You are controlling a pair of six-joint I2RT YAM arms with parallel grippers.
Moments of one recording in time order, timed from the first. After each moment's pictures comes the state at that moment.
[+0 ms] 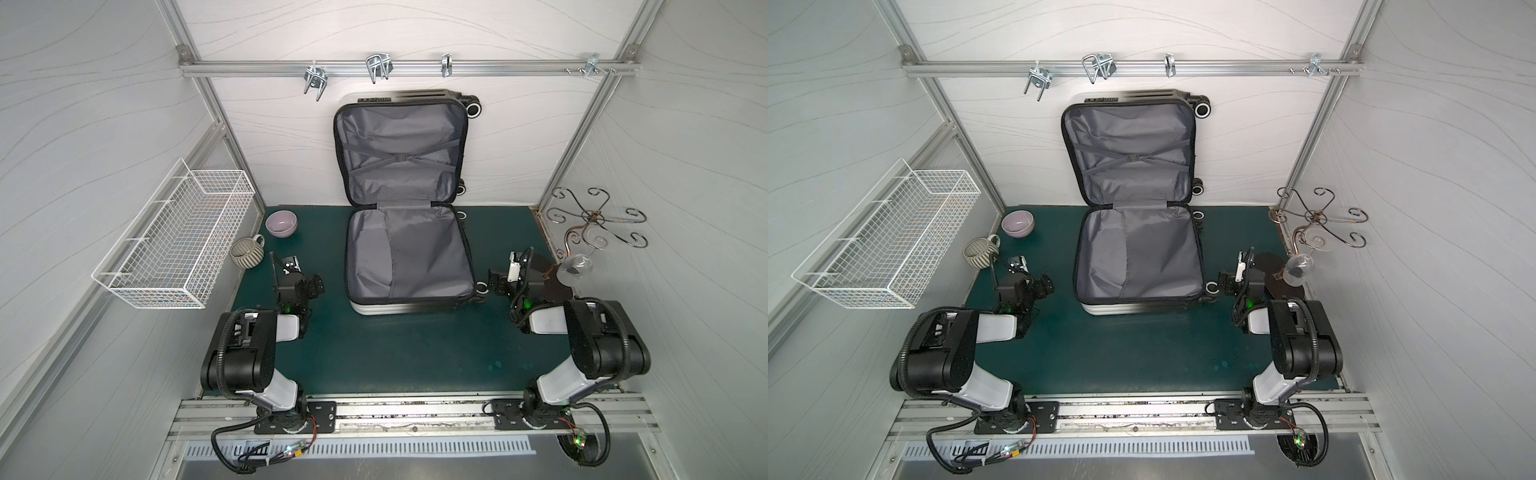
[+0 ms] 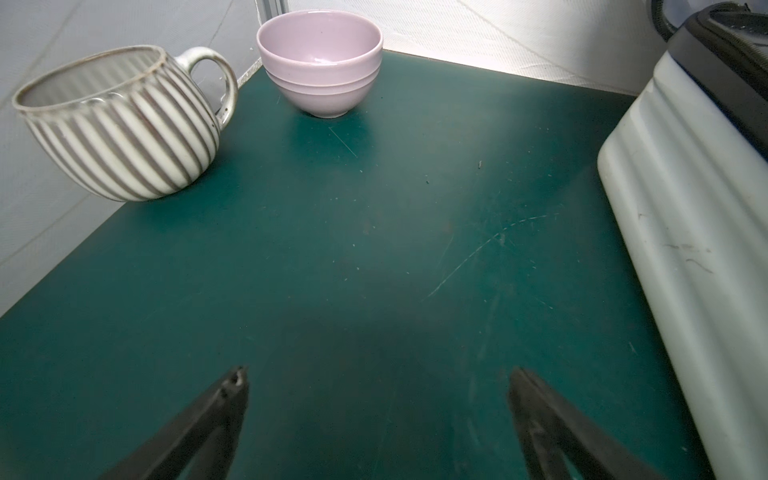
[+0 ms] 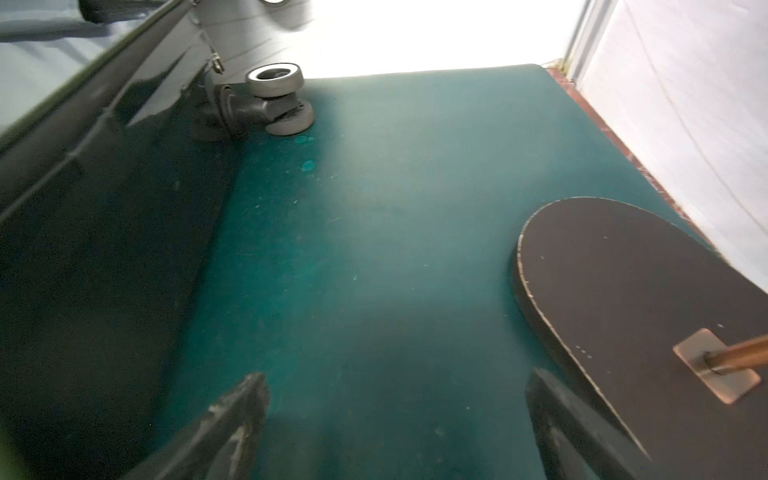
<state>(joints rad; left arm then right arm) 0.06 1.54 0.40 0.68 -0.16 -0.14 0.07 1.59 0.42 0.75 0.02 0.04</state>
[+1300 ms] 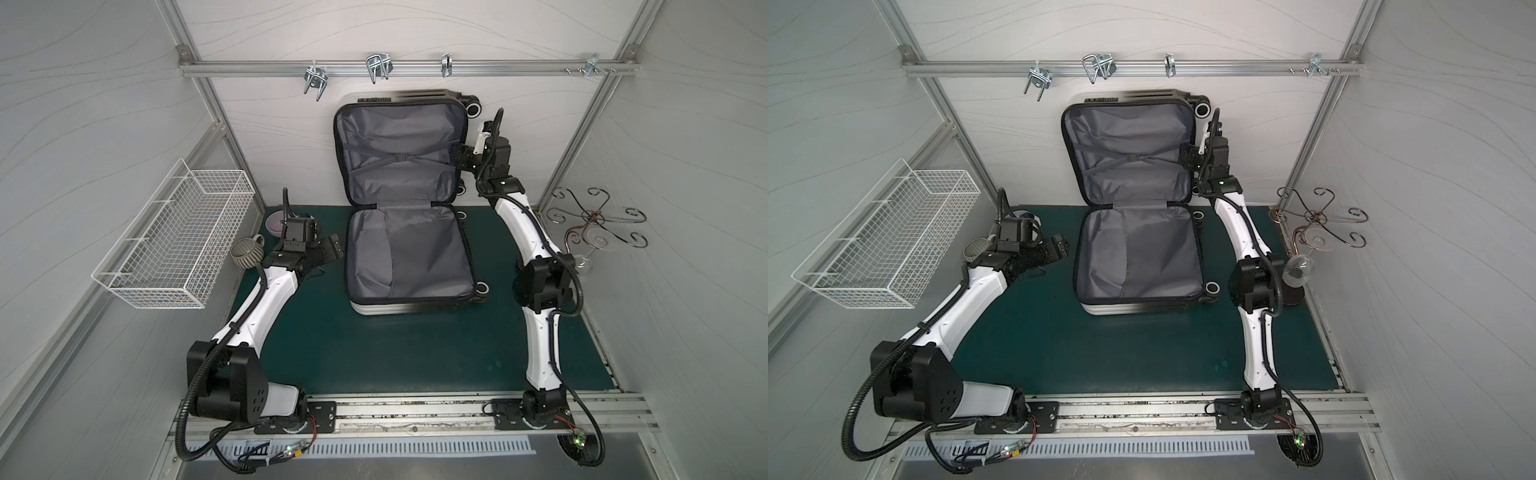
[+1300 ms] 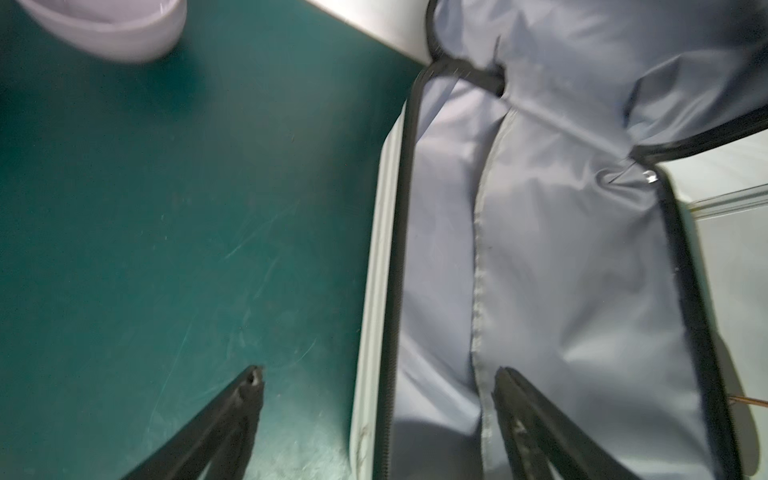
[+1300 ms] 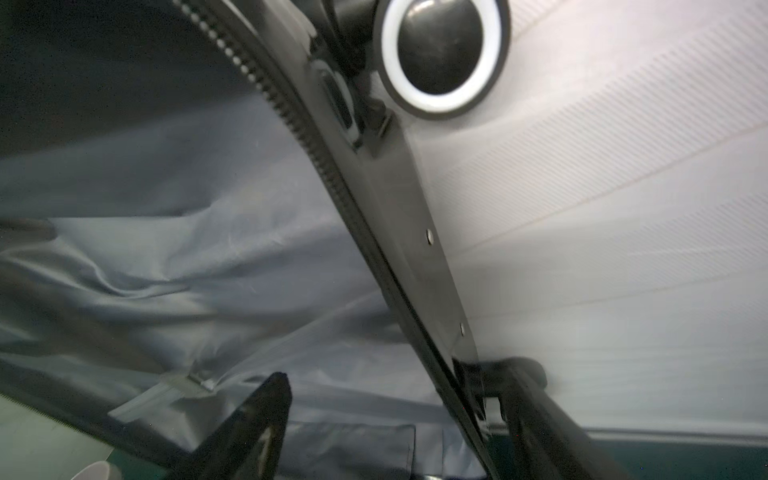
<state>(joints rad) -0.11 1.38 1.10 -0.50 0.08 -0.45 0.28 2.32 2.47 -0.21 -0.03 0.30</state>
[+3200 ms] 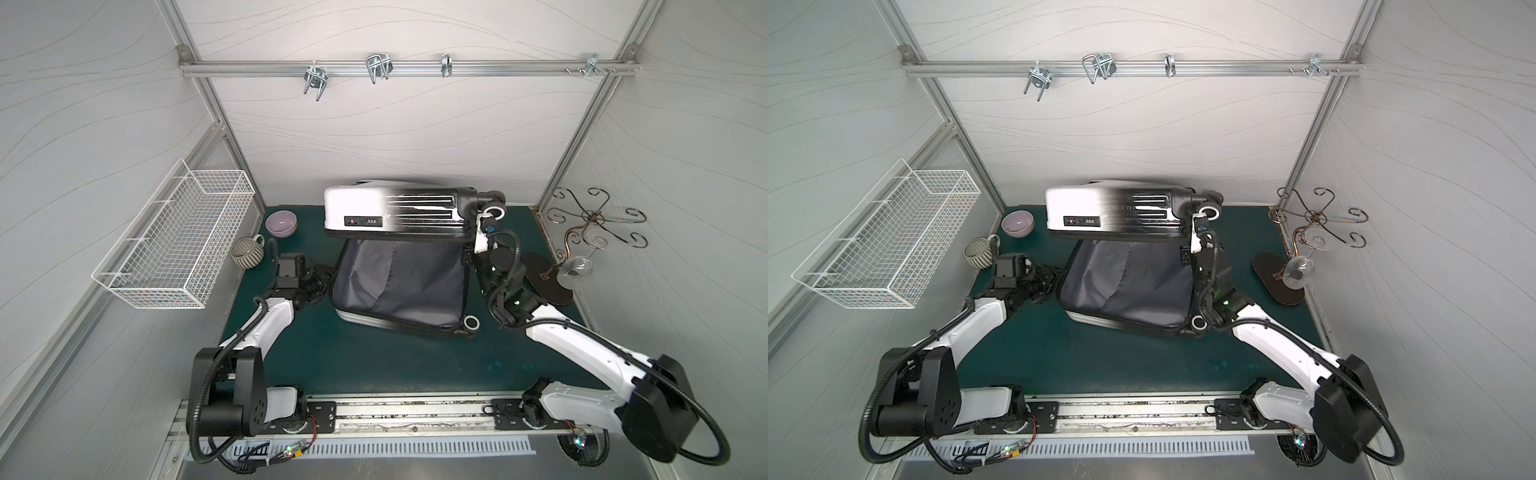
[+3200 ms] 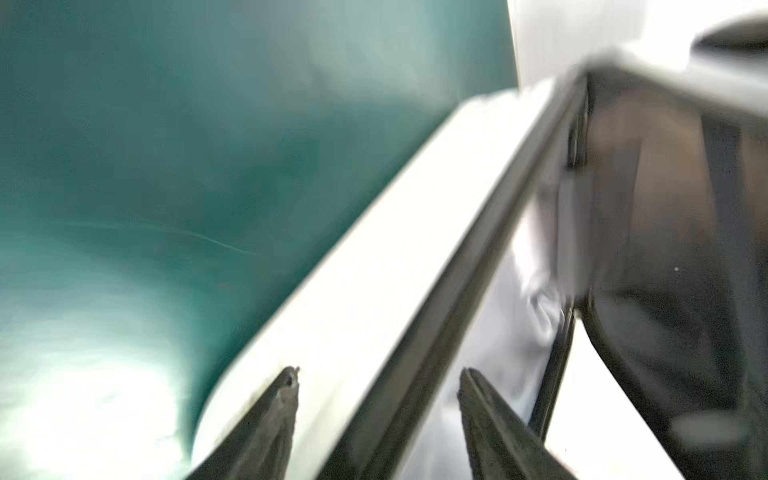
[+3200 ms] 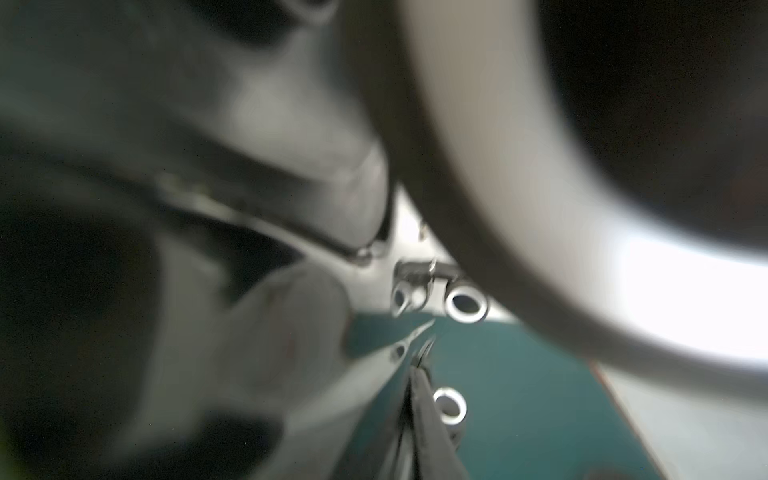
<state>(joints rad) 0.07 1.30 0.72 -0.22 0.36 -1.05 0.74 1.13 0.76 0.32 0.58 -0.06</state>
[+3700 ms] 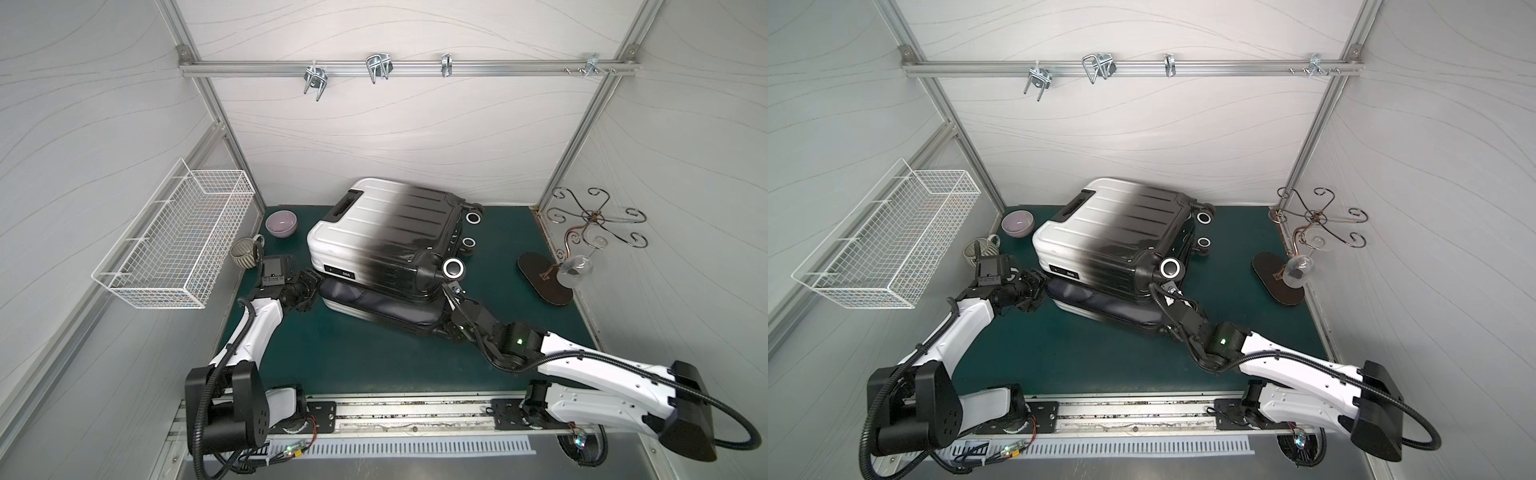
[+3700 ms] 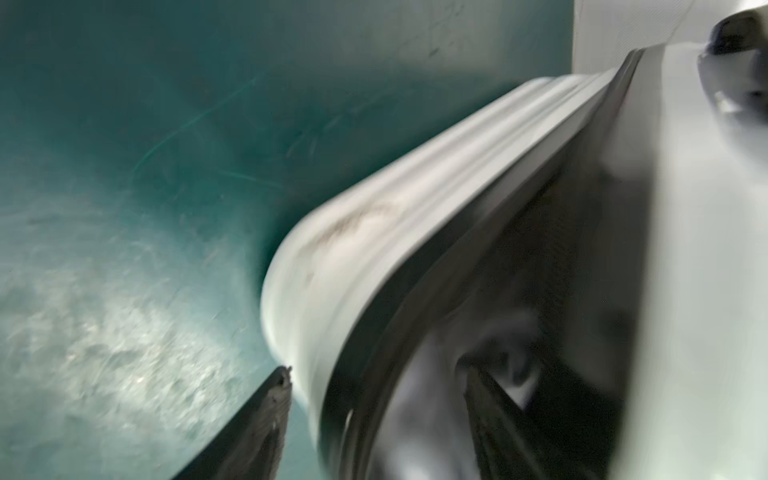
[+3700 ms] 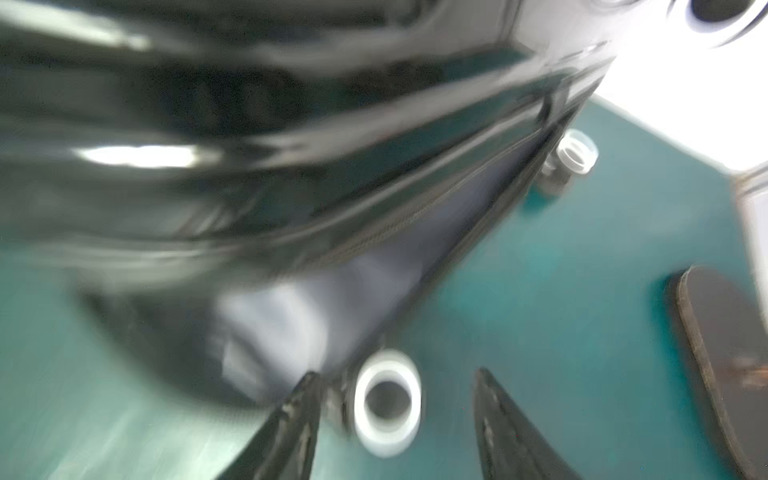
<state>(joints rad) 0.13 1.23 0.76 -0.47 0.41 -1.00 1.11 0.97 0.70 -0.56 0.51 0.32</state>
